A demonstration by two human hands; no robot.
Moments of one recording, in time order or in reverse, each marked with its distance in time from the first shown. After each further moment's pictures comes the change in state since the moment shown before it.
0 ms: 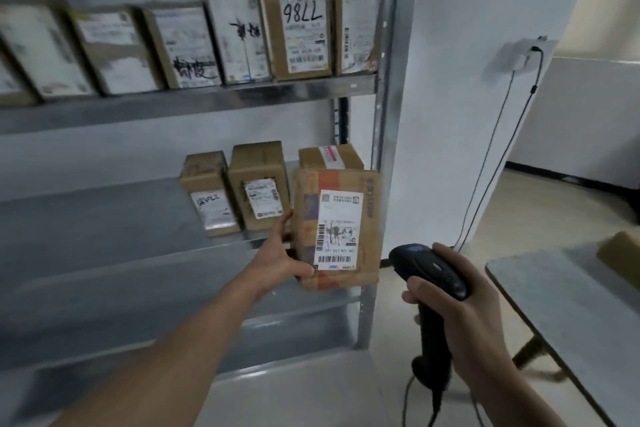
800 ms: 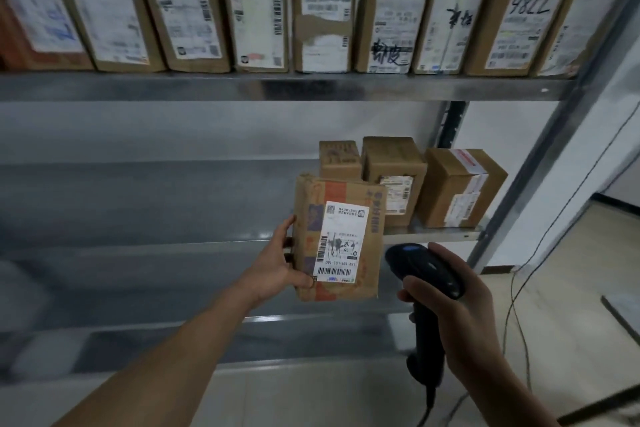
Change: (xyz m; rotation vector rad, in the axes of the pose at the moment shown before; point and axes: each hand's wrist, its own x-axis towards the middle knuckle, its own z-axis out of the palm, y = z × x) left_hand -0.059 -0.101 -0.274 -0.113 0.014 -0.034; right_hand -0.063 0.011 0.285 -0.054 -0.147 -0.027
